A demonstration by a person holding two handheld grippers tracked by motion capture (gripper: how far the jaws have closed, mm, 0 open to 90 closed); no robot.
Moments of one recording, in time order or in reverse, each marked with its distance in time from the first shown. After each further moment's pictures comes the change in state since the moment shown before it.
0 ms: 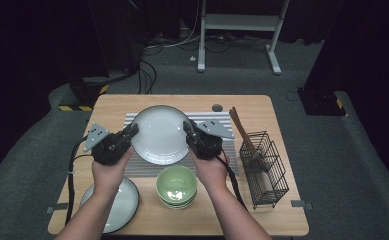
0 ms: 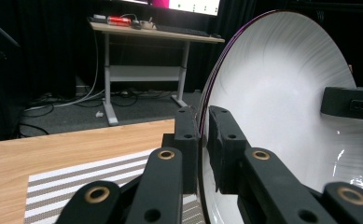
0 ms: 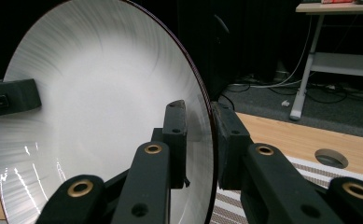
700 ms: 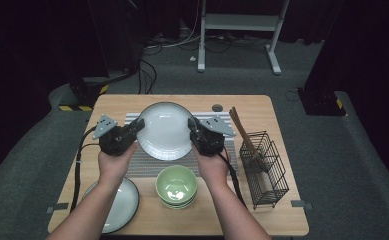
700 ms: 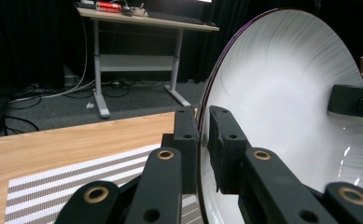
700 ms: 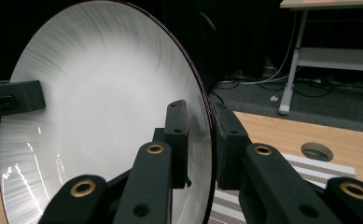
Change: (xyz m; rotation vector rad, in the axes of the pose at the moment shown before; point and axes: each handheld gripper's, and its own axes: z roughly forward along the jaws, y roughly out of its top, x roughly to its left) left arm 0.009 0.003 0.031 0.052 -0.031 0.009; right arm -0.012 -0.004 0.010 0.003 -0.051 0.024
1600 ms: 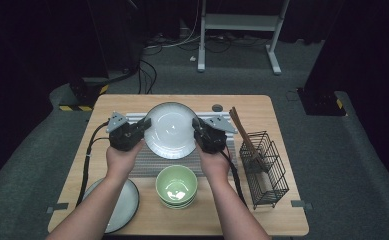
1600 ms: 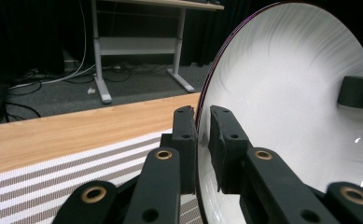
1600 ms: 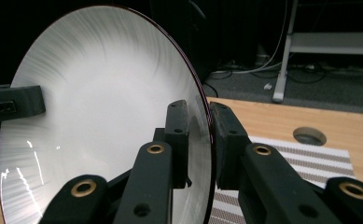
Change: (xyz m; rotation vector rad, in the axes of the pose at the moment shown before) left arm 0.004 -0.015 0.033 0.082 0.012 -0.012; right arm -0.019 -0.015 0.019 0.040 -0.032 0.041
